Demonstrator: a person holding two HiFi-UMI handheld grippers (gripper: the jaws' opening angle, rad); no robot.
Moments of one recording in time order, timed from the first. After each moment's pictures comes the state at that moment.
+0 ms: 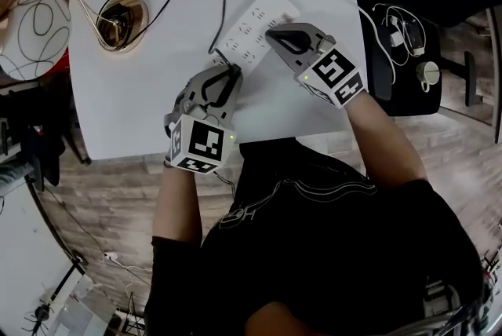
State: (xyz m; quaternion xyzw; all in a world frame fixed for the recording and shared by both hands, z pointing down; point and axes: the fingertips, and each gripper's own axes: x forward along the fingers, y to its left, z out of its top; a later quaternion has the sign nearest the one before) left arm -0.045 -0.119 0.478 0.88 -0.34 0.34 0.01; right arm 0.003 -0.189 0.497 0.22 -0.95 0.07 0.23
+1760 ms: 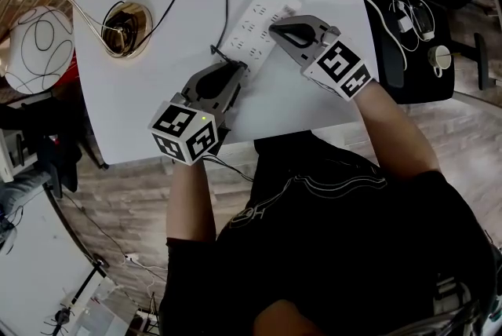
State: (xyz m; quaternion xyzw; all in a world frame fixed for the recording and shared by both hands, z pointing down) left arm -0.055 -0.125 0.472 0.88 -0.34 0.17 0.28; right arm 0.001 -0.187 0.496 0.22 -0.94 0.05 0.23
